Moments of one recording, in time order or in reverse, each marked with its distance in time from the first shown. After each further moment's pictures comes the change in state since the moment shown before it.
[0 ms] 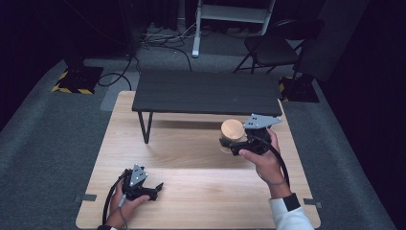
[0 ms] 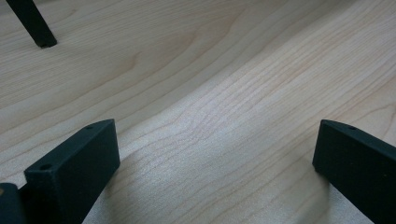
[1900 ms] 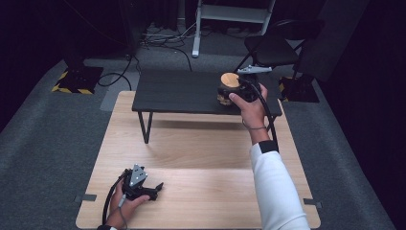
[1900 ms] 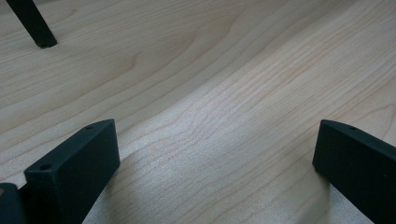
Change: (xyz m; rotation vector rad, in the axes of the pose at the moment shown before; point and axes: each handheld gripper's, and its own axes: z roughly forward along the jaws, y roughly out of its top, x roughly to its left) left arm 0.000 0.000 0.000 0.000 0.000 0.000; right arm -0.065 0.075 0.068 -0.026 -0.228 0.193
